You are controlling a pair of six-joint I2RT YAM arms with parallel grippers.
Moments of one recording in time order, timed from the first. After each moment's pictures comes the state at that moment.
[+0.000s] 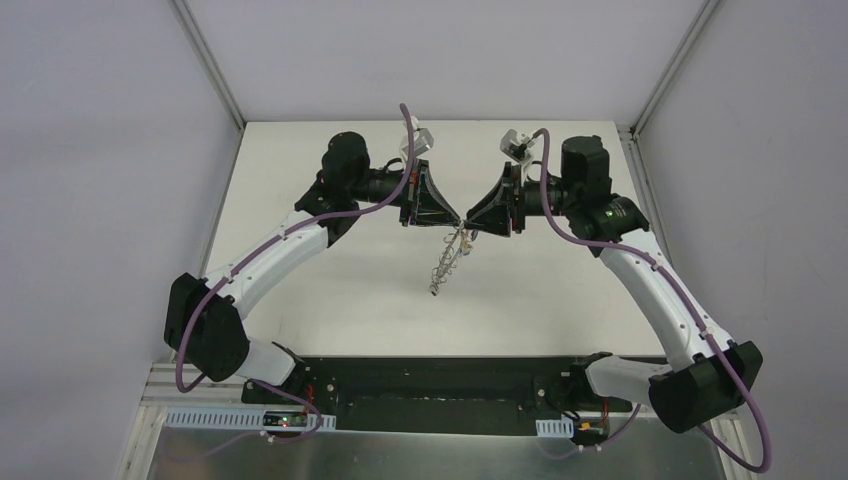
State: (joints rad) left arm -0.56 1.42 1.18 0.23 1.09 -0.47; right arm 0.41 1.21 1.22 -0.42 -1.03 0.00
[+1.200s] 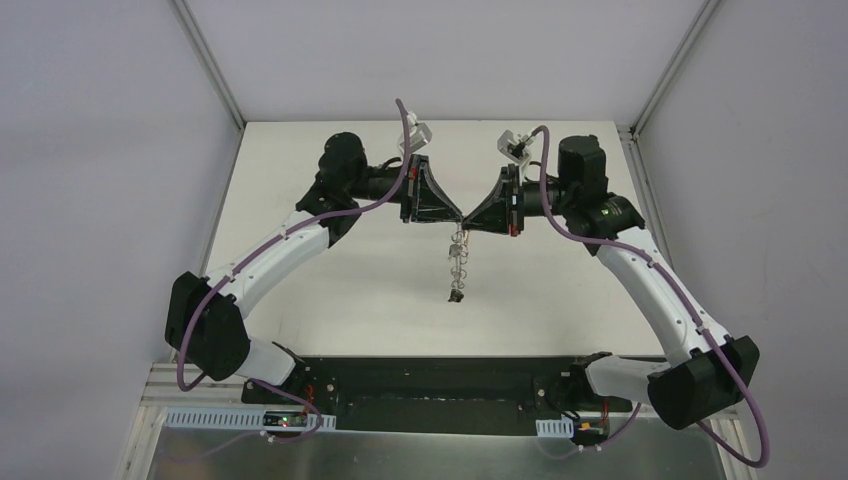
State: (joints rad) left arm -0.55 1.42 1.17 0.35 1.10 -0.58; right arm 0.41 1.23 1.19 -0.35 -1.11 0.09
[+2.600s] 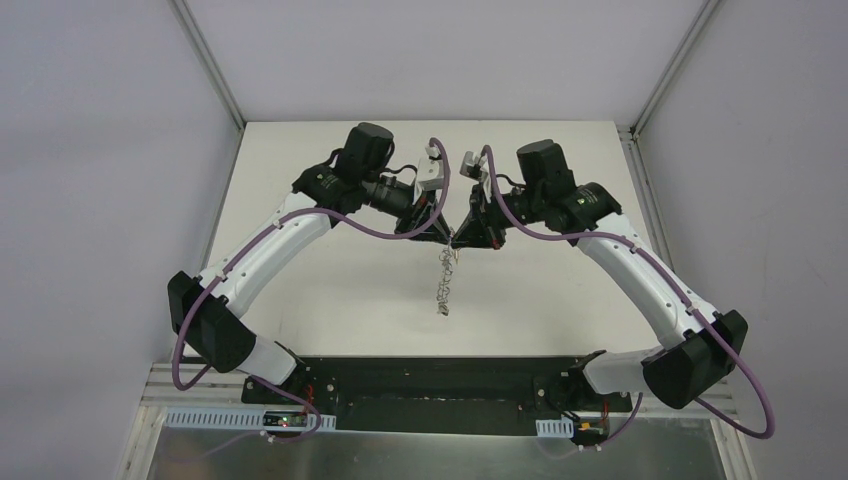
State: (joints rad) left arm -0.62 1.47 1.47 -0.63 1.01 0.39; right arm 0.57 1.33 1.35 -0.74 -0.88 -0.21
